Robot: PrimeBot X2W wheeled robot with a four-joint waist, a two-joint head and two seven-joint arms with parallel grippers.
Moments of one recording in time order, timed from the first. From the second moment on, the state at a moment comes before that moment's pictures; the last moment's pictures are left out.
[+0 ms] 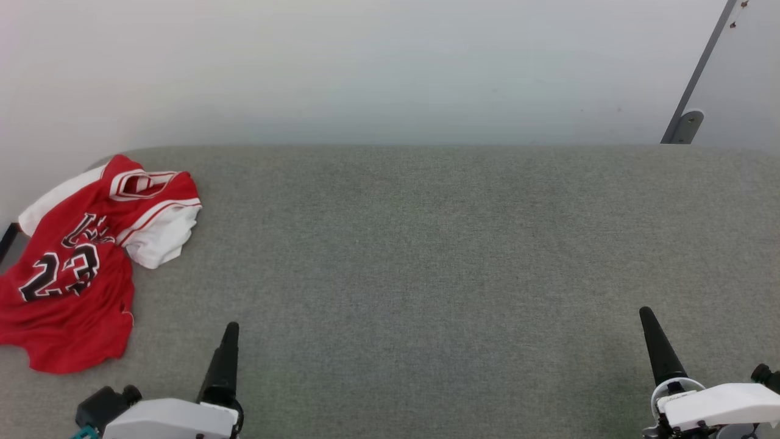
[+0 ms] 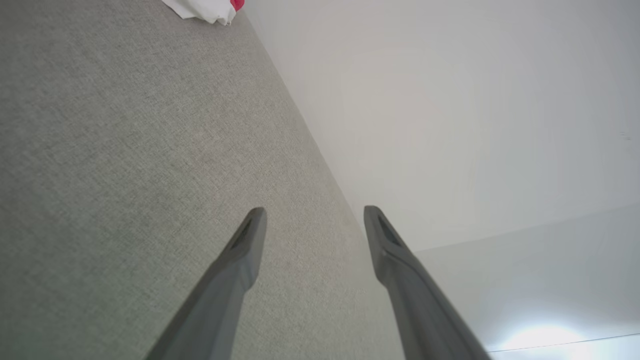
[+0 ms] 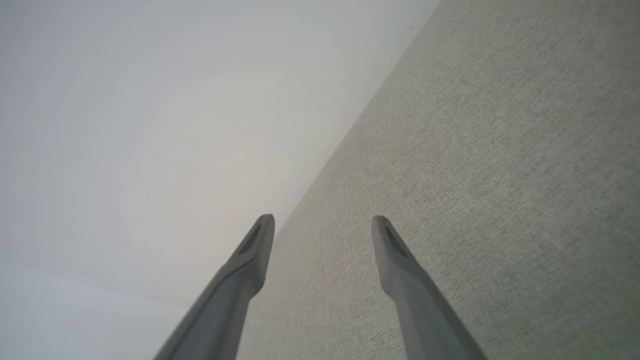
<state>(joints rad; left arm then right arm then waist) -0.02 0.13 -0.02 0.18 -1.25 0.00 -0.05 -0.07 -0.12 0.01 0.28 1.20 0.13 -0.02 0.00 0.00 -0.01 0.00</state>
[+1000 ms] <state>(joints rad) 0.00 0.19 -0.06 0.13 -0.71 0.05 -0.14 -0.08 -0.13 -0.01 0.25 0.66 0.13 -0.07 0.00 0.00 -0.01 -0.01</state>
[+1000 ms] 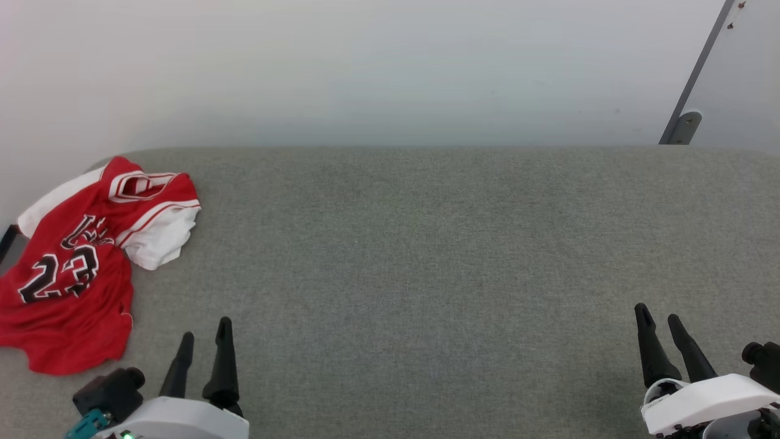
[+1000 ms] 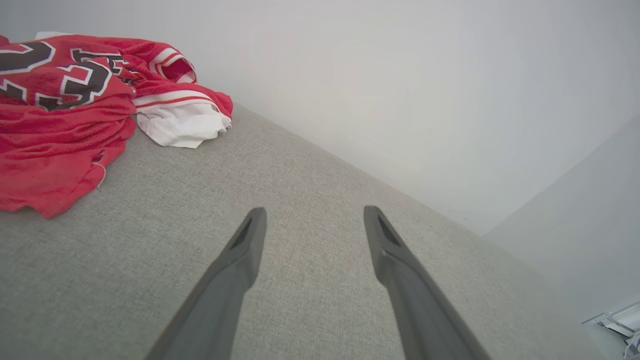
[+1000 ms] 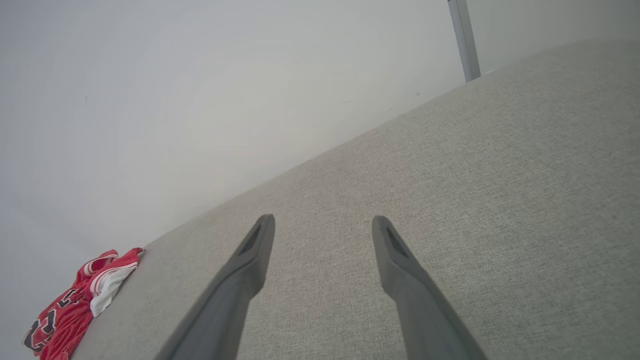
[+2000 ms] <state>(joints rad) 0.03 0.18 -0.06 0.07 -0.41 0.02 -0.21 -0.07 -0.14 -0.01 0.21 0.40 0.13 -0.13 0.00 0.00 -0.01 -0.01</state>
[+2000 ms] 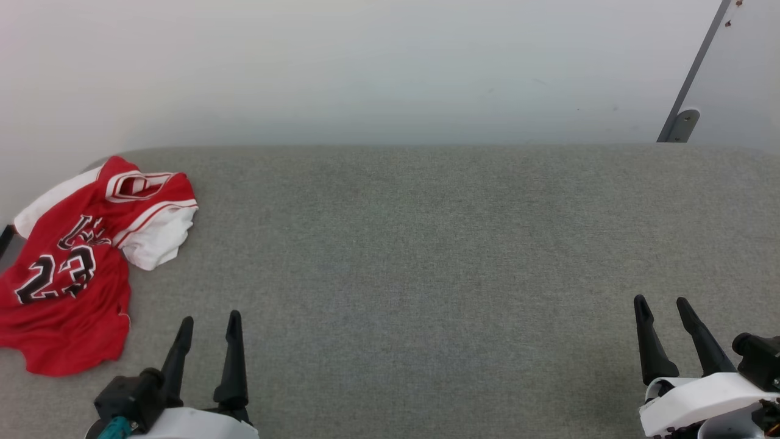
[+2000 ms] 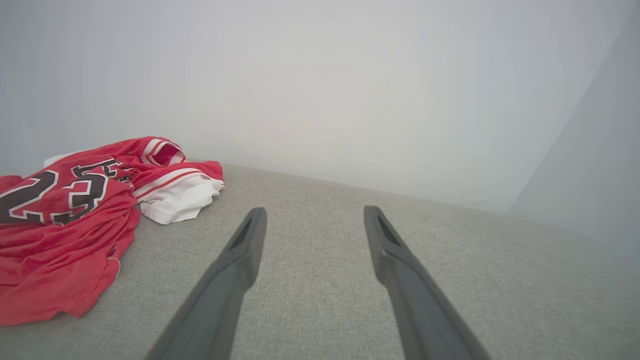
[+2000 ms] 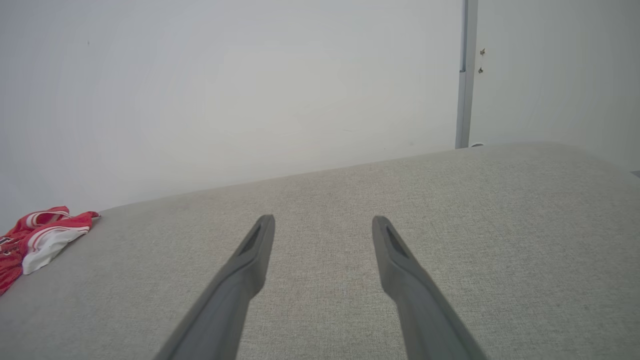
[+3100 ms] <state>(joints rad) 0.05 0.17 -0.06 0.03 -0.19 -0.01 -0.26 -0.07 -0.16 0.00 0.18 0.19 0.13 -0.18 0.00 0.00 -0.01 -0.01</state>
